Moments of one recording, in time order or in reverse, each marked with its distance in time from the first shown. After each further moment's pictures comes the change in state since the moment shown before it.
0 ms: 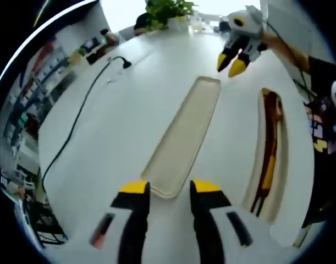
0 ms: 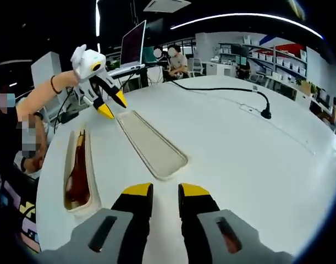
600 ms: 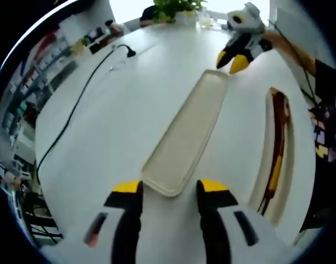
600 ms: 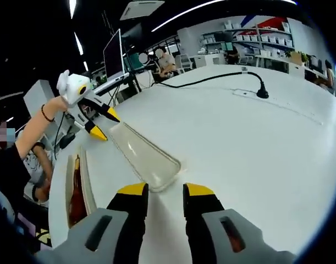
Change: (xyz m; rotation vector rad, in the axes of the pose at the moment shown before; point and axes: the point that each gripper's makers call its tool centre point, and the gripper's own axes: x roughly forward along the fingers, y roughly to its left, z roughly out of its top) left arm 0.009 0.005 -0.005 -0.056 0.041 -0.012; right arm 0.017 -0.008 0.000 0.228 0.002 0.037
